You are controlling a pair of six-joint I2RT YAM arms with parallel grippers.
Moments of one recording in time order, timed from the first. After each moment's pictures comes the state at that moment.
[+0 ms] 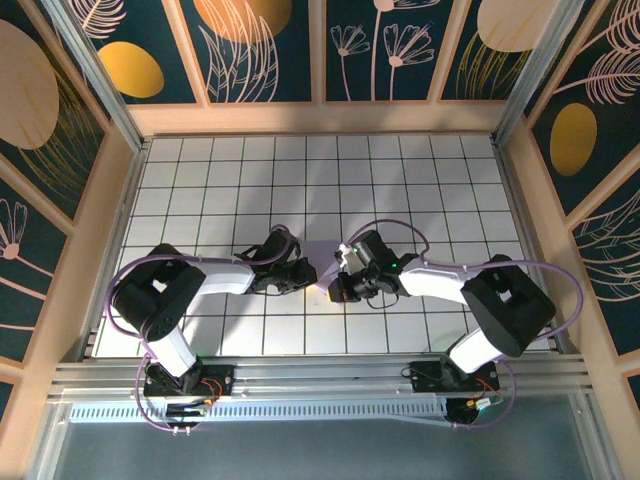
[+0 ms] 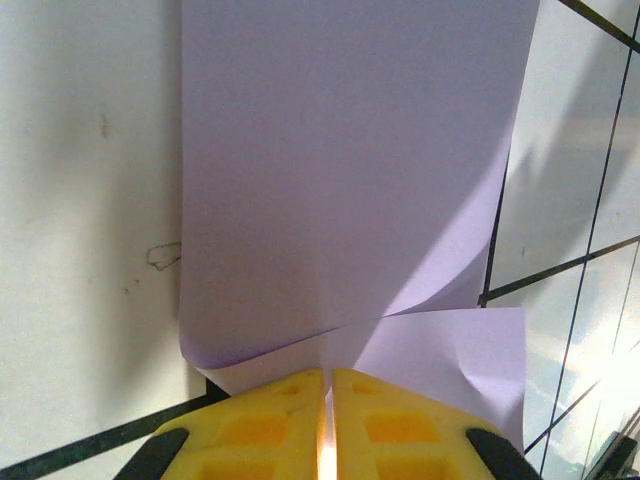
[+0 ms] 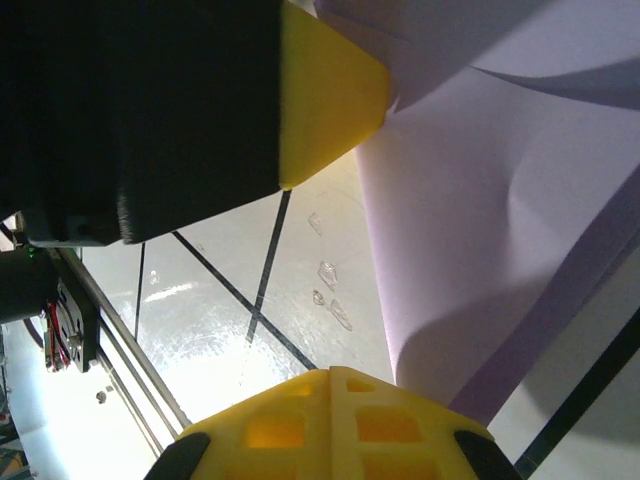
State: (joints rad) left arm -0.70 1.71 0.70 0.10 0.34 -0.97; right arm 0.75 1.53 0.65 -0.10 -0.57 0.57
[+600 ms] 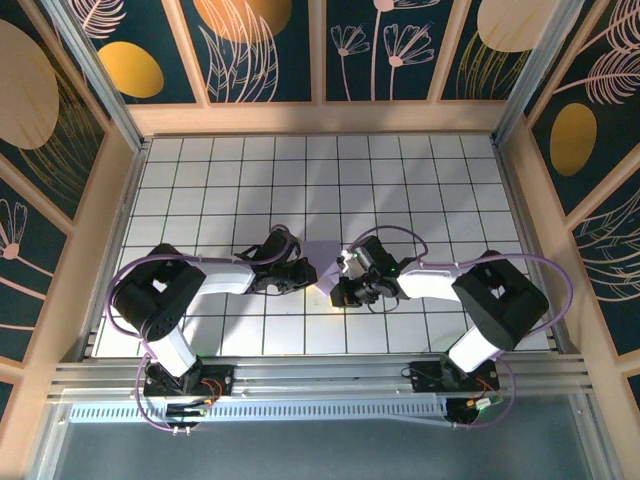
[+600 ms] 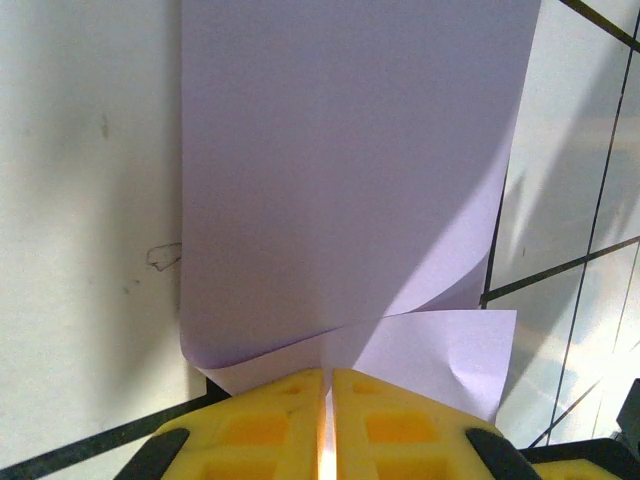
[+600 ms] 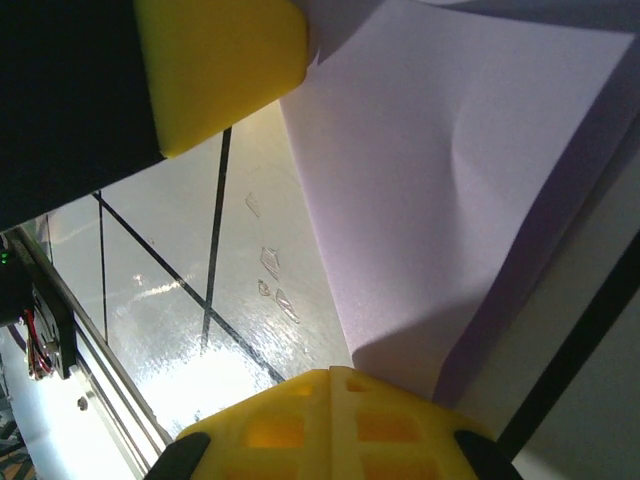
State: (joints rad) left arm -0.70 1.71 0.70 0.09 0.34 -0.97; right arm 0.75 1.58 0.61 -0.05 -0.57 0.60
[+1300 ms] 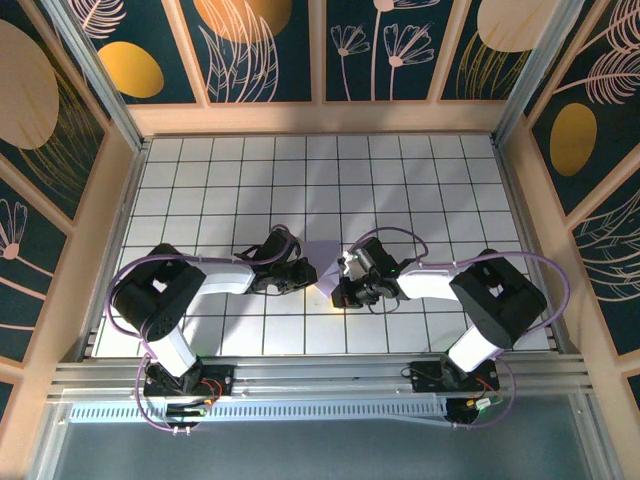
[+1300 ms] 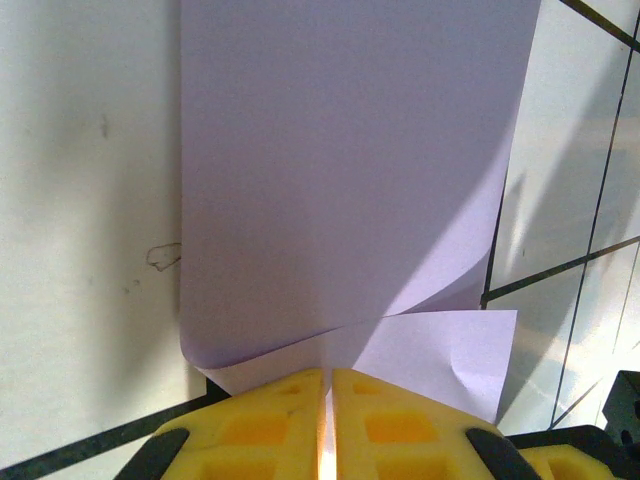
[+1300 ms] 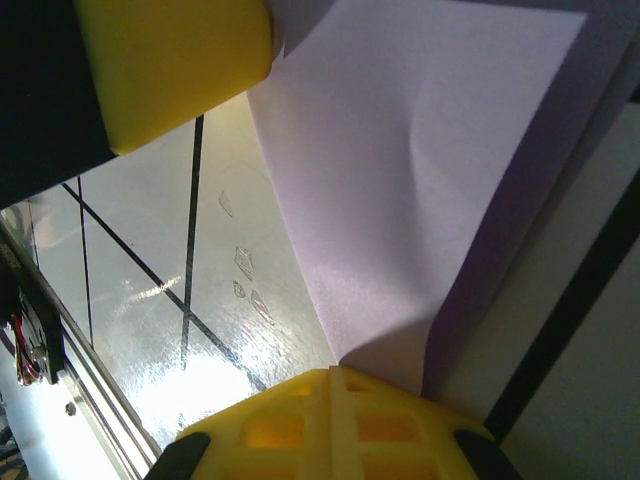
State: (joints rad) left arm -0.70 1.71 0.70 0.09 0.34 -0.97; right arm 0.74 1.59 0.60 -0.04 -0.57 0.60
